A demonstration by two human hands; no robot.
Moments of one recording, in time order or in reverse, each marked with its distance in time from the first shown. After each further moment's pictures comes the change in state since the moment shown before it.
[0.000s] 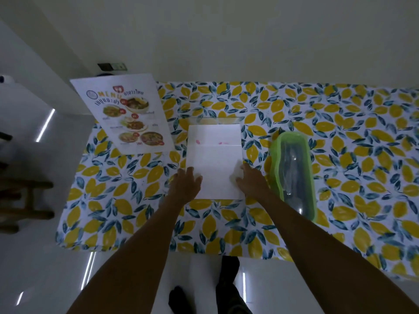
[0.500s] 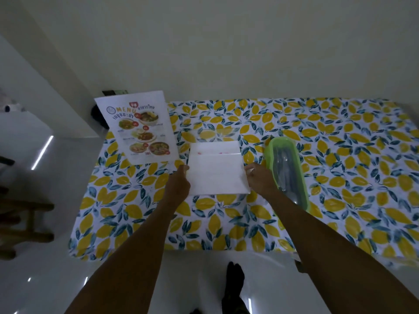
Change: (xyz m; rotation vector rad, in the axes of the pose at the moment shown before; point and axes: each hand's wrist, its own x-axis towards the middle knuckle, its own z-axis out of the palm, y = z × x) left_hand -0.040 -0.012 -0.060 -0.222 0.123 0.096; right_hand -0.055 -0.015 -0.034 0.060 0.278 -0.090
